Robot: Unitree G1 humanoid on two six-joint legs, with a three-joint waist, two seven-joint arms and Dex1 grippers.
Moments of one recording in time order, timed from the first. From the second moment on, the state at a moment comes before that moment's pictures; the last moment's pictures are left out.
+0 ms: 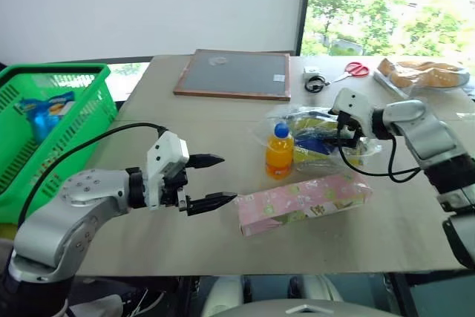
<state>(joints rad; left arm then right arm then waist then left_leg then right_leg) 0.01 0.86 0.23 -0.63 -0.71 0.73 -0.95 -0.85 -0.69 0.41 0.45 0.00 0.36 1.03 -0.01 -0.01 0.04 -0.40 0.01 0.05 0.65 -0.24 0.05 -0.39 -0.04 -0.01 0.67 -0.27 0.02</state>
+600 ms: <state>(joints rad) -0.06 0.85 0.22 -0.70 -0.81 0.76 -0.84 -0.73 -0.81 0.17 0.32 0.06 0.47 1.15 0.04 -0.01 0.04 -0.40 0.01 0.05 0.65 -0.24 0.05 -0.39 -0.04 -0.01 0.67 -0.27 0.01</state>
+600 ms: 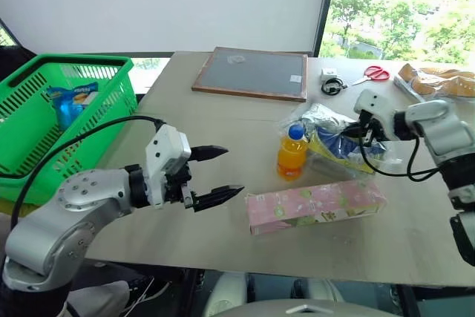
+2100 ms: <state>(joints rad) -0.33 0.76 -0.01 -0.40 -0.64 0.71 -0.82 -0.04 -0.95 -0.57 -0.52 0.66 0.66 1.05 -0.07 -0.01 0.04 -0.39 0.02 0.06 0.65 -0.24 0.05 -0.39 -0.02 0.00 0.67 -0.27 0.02</state>
